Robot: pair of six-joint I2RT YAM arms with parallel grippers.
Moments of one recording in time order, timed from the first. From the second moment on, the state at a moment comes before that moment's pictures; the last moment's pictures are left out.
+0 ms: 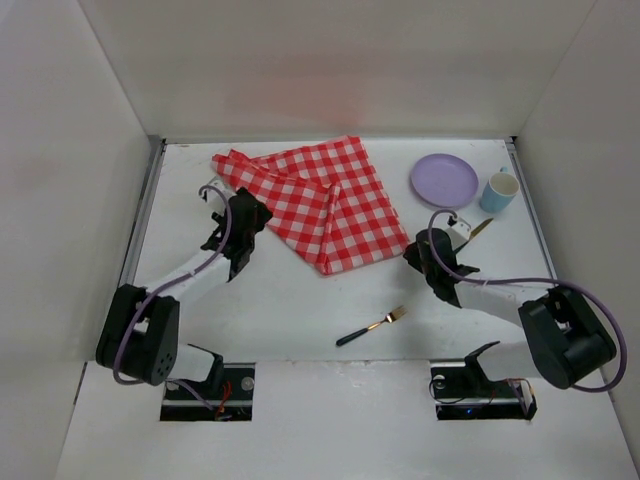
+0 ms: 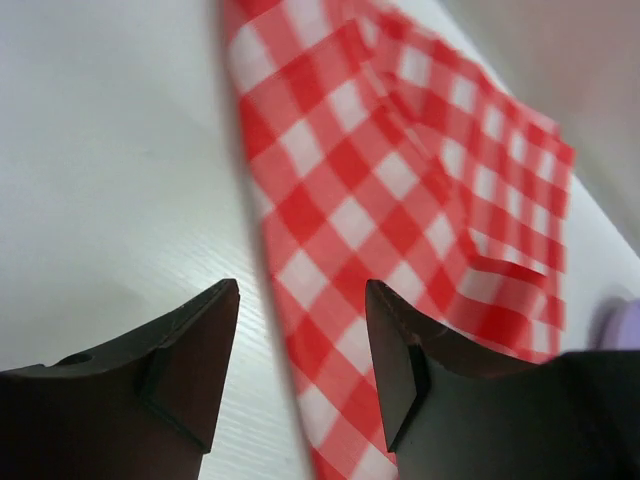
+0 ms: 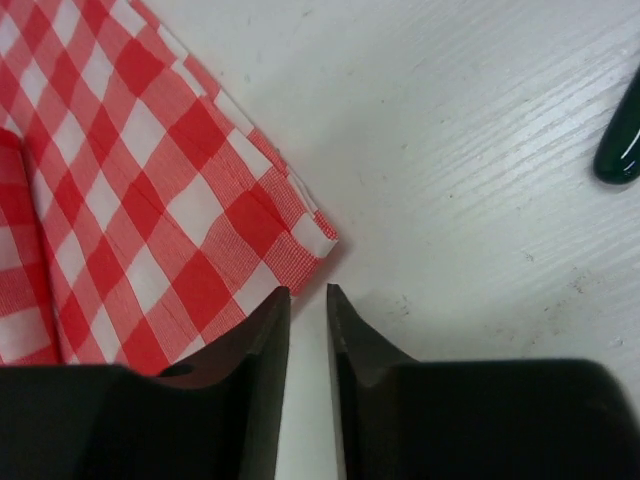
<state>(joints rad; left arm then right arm) -0.32 1.40 0.68 0.22 -0.42 -0.89 0.46 1.34 0.48 0.22 0.45 0.94</state>
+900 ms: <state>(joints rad) -0.66 2.20 1.65 -0.18 -0.42 -0.29 0.49 1.22 0.45 0.33 0.30 0.81</state>
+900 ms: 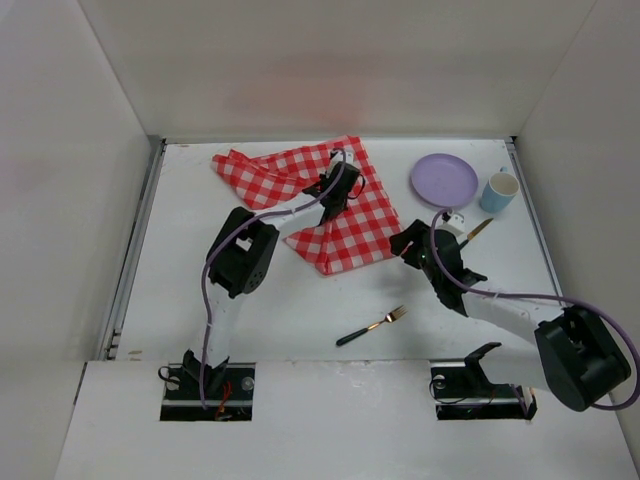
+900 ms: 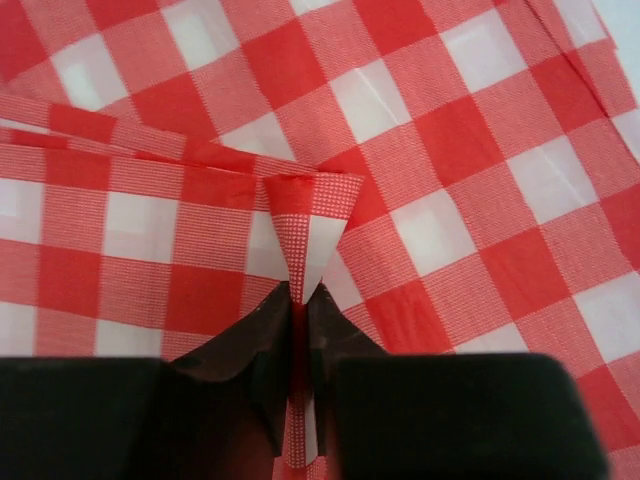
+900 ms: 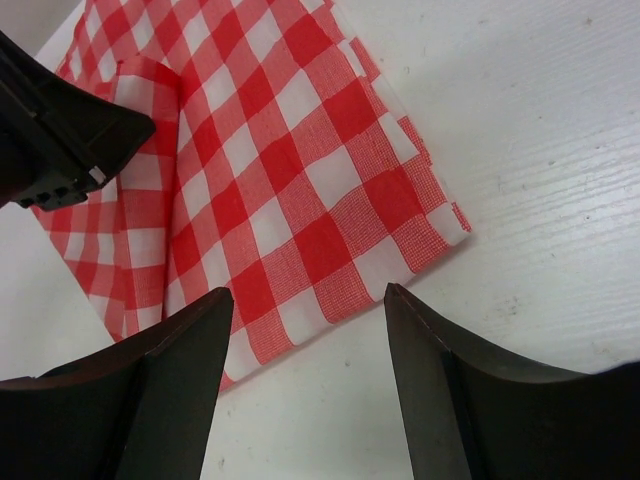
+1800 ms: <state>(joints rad) -0.47 0.70 0.39 -0.30 -0.92 -1.14 0.56 1.32 0.46 0.36 0.24 0.81</state>
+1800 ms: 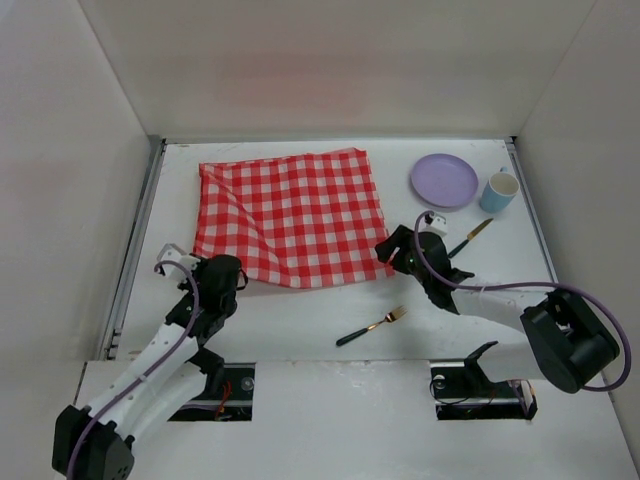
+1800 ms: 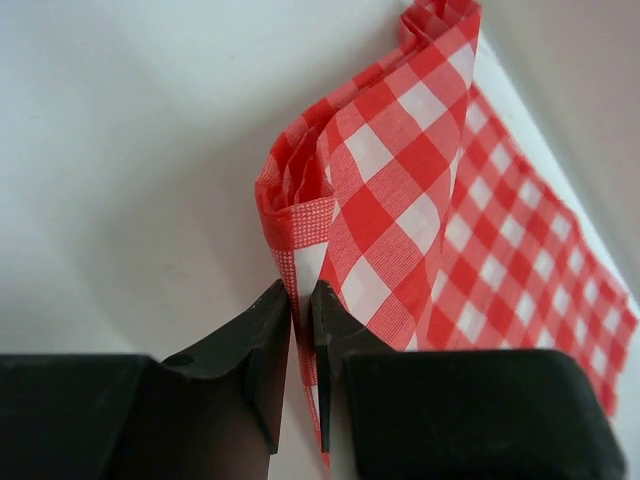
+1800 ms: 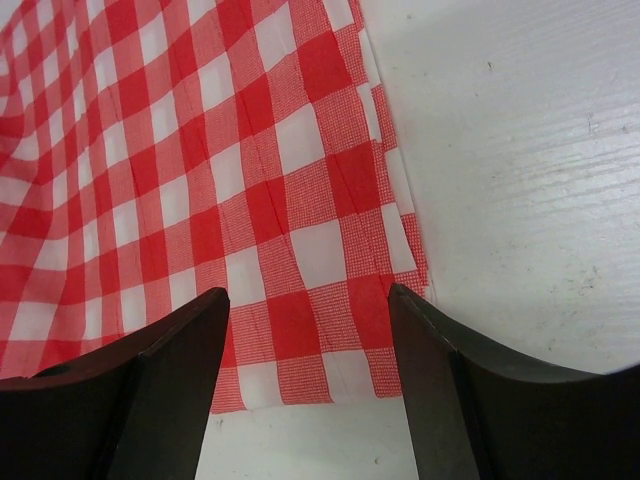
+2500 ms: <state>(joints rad) -0.42 1.11 0.65 -0.44 -0.98 -1.01 0.54 1.33 0.50 0.31 0.26 0.78</state>
